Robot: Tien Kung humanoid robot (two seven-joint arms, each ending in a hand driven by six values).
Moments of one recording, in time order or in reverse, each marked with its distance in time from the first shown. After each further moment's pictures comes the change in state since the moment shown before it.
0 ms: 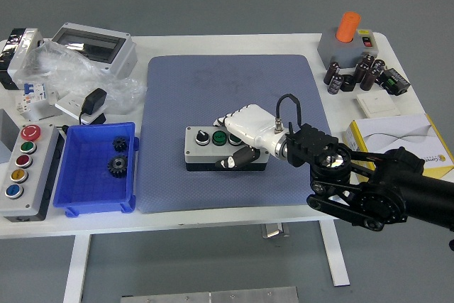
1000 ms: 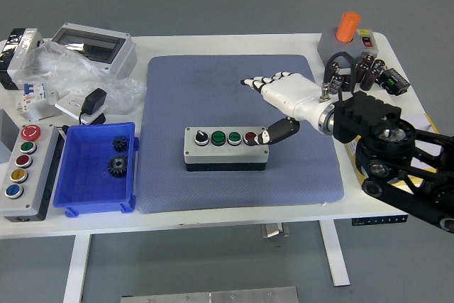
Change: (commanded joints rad) left arm 0.010 -0.003 -0.059 0.001 0.037 -0.061 -0.003; right arm -0.067 -0.334 0.379 0.577 0.055 0.404 -0.305
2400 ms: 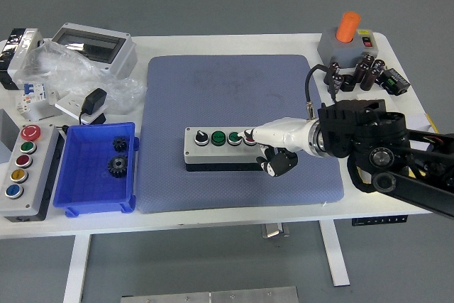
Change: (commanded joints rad) left arm -0.008 0.004 -0.055 -0.001 0.043 -0.008 0.031; right arm 0.100 0.058 -0.114 -0.004 0.430 0.217 -0.132
